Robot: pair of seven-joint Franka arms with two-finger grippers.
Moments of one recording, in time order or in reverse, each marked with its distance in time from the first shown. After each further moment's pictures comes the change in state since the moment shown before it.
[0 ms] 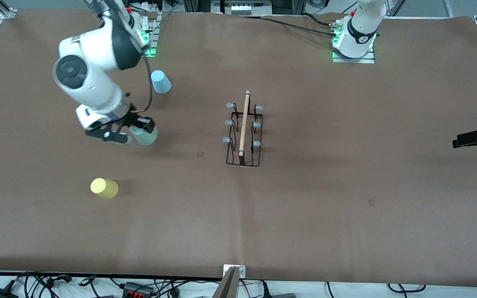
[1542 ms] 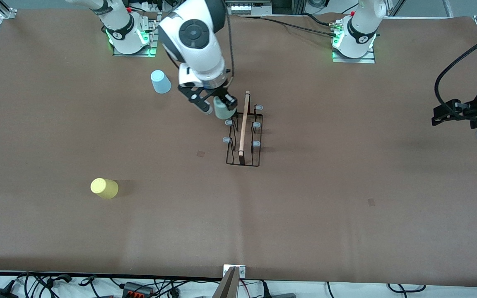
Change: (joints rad) left arm -0.392 -0.299 0.378 -0.259 -0.154 0.099 -0.001; right arm 0.315 0.175 0.112 0.174 0.046 0.081 0.860
